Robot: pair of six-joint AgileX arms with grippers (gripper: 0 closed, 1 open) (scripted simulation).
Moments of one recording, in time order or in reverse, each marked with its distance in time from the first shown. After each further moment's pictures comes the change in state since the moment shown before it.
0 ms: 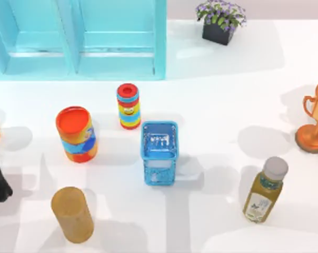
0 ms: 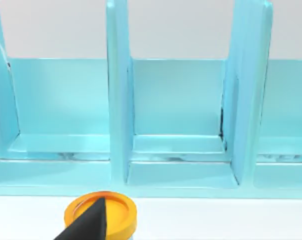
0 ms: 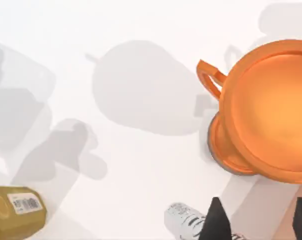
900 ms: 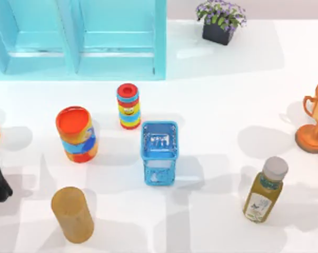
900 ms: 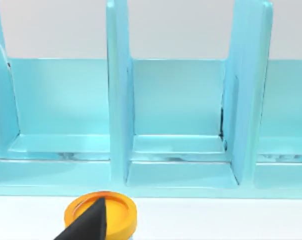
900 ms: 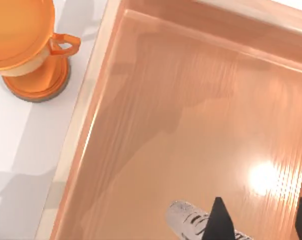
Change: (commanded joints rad) left arm 0.000 0.000 0.000 0.000 0.000 0.000; right arm -0.343 -0.026 0.163 -0.154 0.130 -0.167
